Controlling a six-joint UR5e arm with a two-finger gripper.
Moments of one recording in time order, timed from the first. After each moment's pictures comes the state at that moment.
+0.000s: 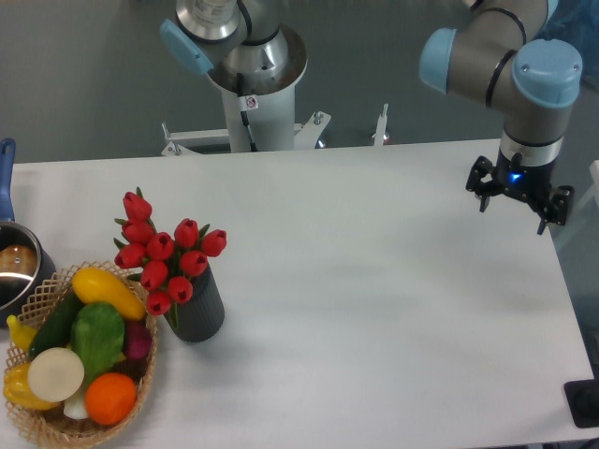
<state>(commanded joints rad) 2.87 -1.94 -1.58 -0.98 1.58 1.48</state>
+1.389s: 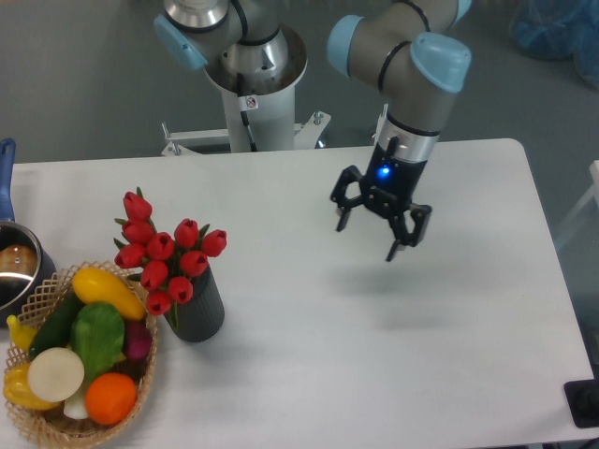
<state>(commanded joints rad) 2.77 -1.70 -2.00 -0.85 0.77 1.36</state>
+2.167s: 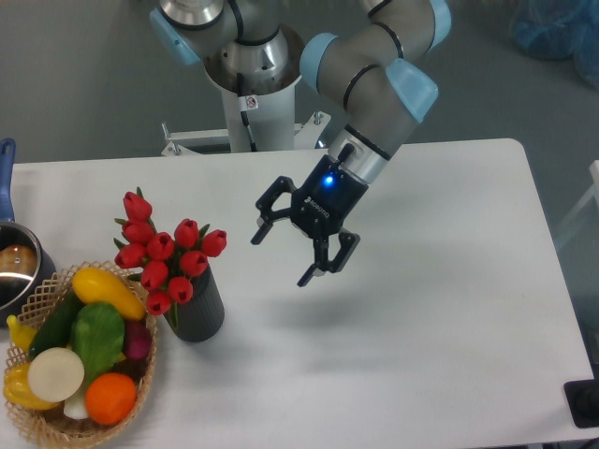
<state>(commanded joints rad) 2.64 -1.76 -1.96 -0.85 0.54 1.33</state>
